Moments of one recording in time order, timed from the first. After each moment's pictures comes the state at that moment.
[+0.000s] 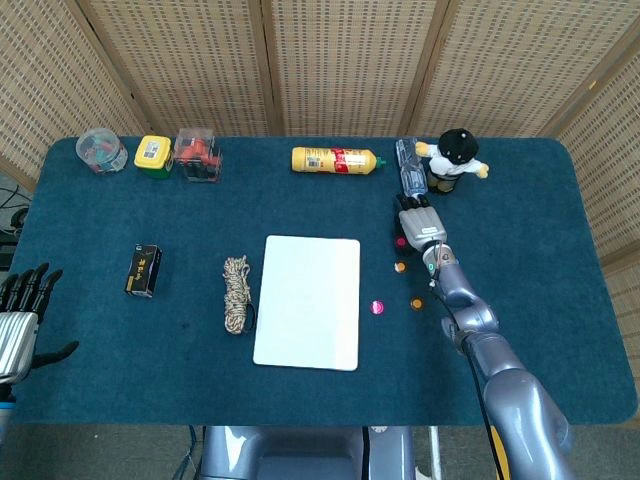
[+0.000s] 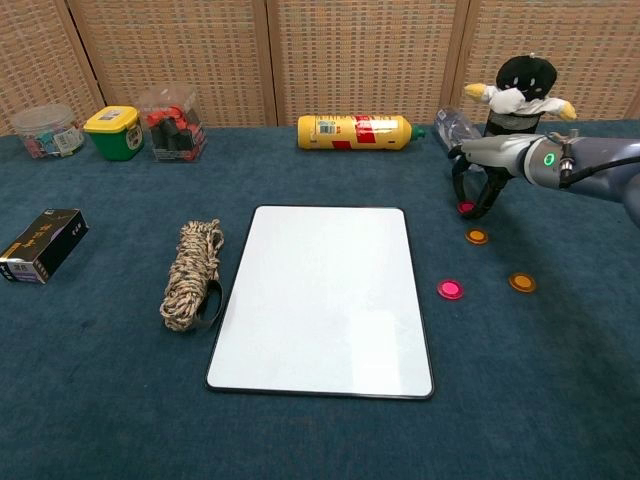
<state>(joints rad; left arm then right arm) -0.12 -1.13 -0.05 -1.64 1.44 1.44 0.15 1.04 -1.93 0.18 -0.27 -1.37 0.43 0.33</state>
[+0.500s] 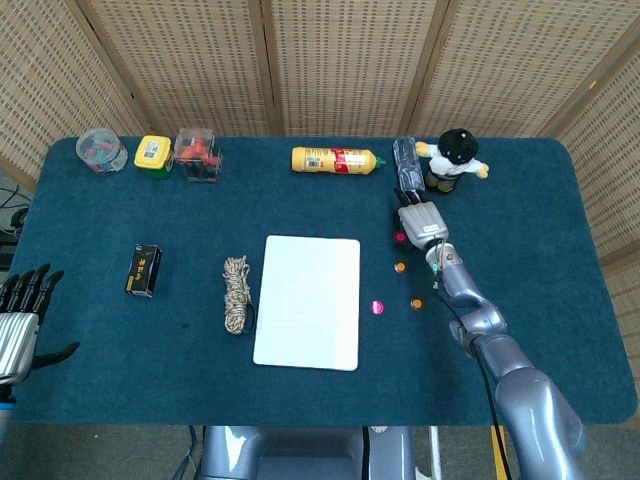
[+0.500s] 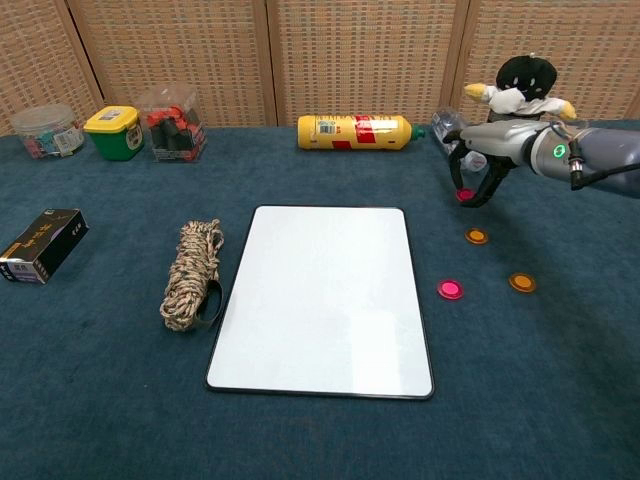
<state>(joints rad) -0.12 -1.12 -0.05 -1.64 1.45 1.44 0.14 1.01 -1.87 0.16 -0.36 -1.40 0.54 0.34</state>
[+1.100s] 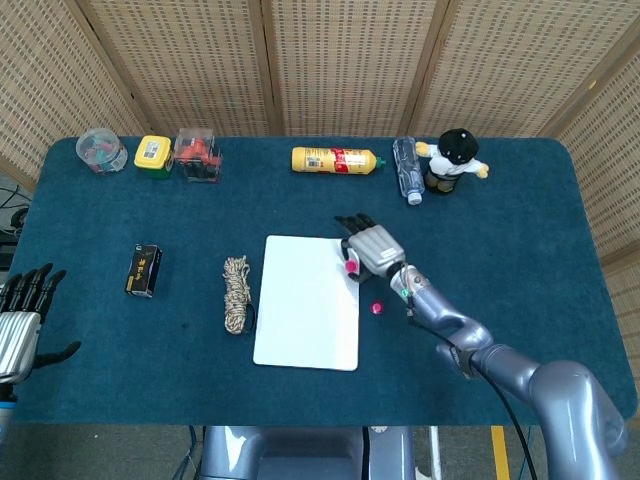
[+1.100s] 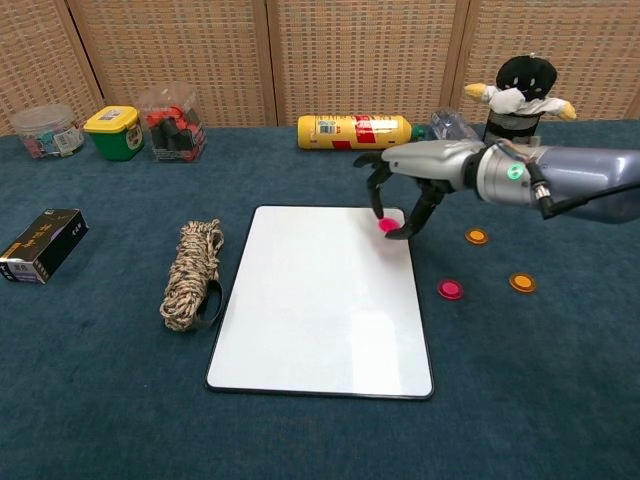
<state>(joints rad) -0.12 -1.12 -0.05 -1.64 1.44 1.43 0.13 1.00 -1.72 0.16 -0.91 -1.41 0.66 0.21</state>
